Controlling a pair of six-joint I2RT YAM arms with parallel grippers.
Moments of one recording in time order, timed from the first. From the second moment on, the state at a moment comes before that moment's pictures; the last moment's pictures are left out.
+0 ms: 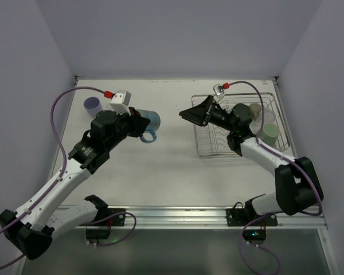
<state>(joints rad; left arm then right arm) -0.58 0.93 0.94 -0.24 -0.01 -0.48 0.38 1.44 0.79 0.82 -0.77 1.20</state>
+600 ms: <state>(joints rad) -0.48 1.67 1.45 -0.40 -0.23 -0.31 0.37 0.93 0.67 0.17 -0.49 0.73</state>
